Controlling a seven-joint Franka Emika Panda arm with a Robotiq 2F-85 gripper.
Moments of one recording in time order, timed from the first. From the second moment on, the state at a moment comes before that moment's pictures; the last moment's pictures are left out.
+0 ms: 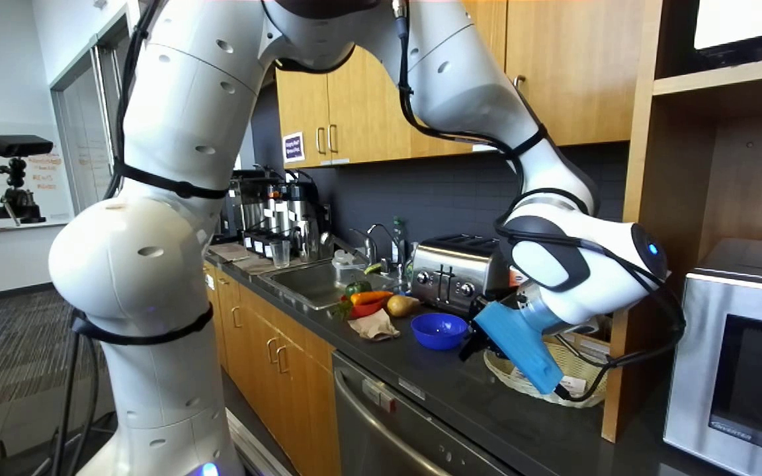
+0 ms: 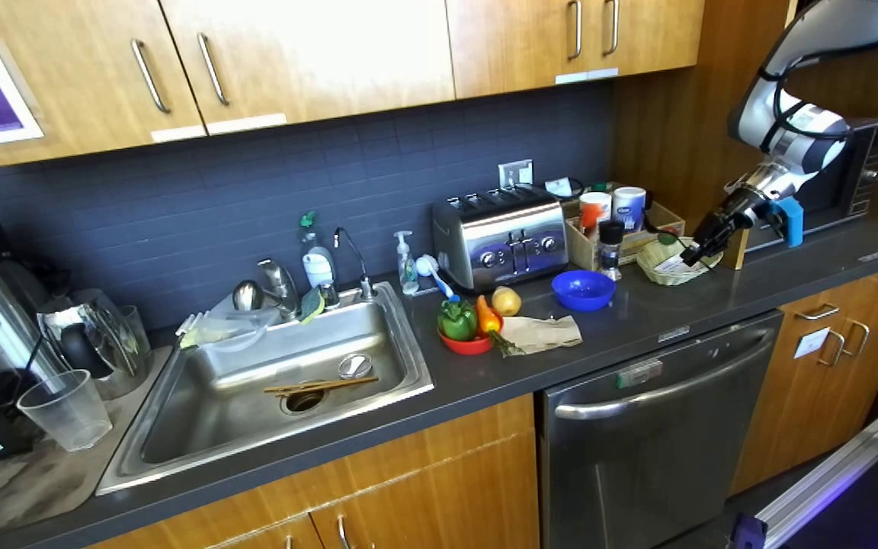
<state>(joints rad) -0.48 0.38 -0.23 -2.17 0.94 1.91 -1.41</state>
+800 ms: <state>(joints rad) -0.34 0.39 -0.25 -2.18 0.82 2.27 -1.19</state>
